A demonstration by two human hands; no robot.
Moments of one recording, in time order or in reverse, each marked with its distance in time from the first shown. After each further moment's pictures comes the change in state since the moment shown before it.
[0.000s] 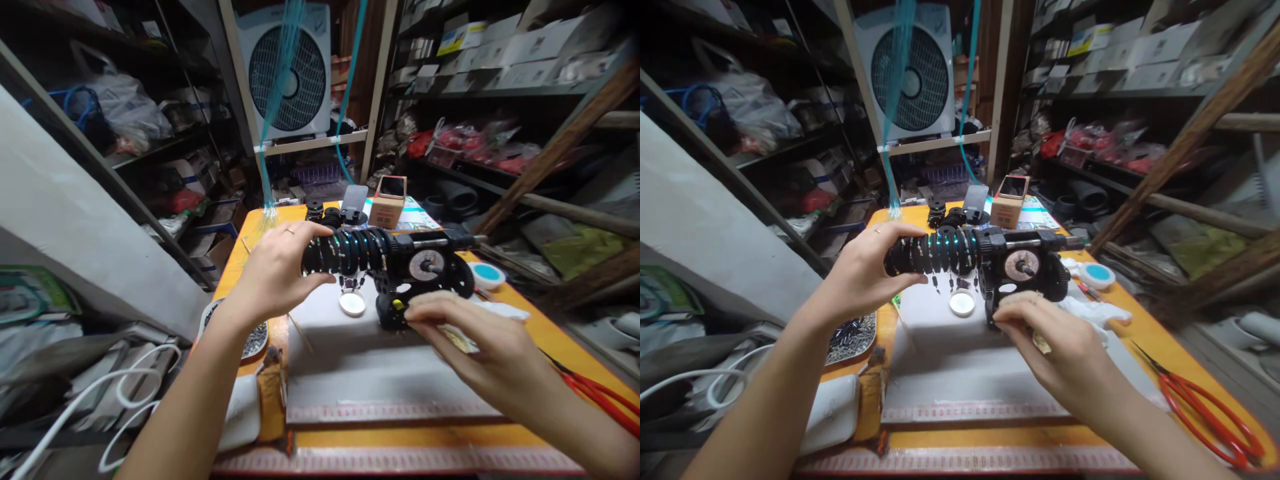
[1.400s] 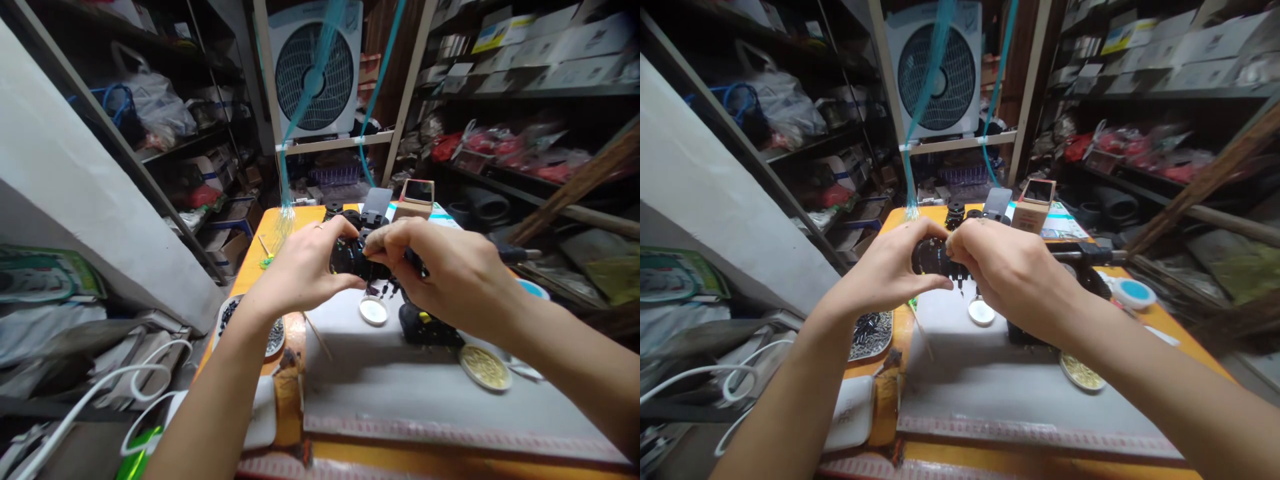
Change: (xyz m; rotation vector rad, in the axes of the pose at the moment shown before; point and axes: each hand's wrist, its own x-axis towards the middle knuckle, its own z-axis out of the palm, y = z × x) left_hand 0.008 -0.002 -0.009 -0.178 -0.087 -0.058; right_hand 0.124 -0.018 0.016 -0.084 0.095 -0.412
